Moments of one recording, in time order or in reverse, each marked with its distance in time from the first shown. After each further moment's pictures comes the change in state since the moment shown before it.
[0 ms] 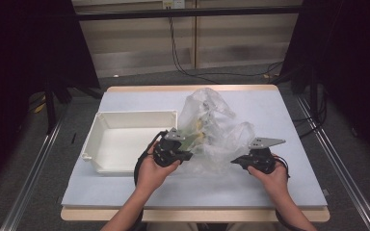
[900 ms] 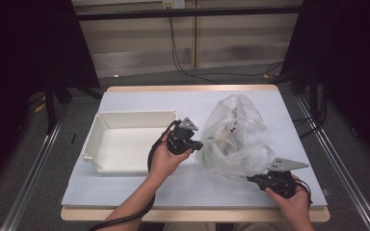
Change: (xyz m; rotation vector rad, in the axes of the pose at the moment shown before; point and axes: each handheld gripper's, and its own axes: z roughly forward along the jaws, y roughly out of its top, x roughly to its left) left arm 0.015 0.028 0.021 -0.018 0.002 0.023; right arm 0.030 -0.039 -0.045 0.027 -0.080 0.009
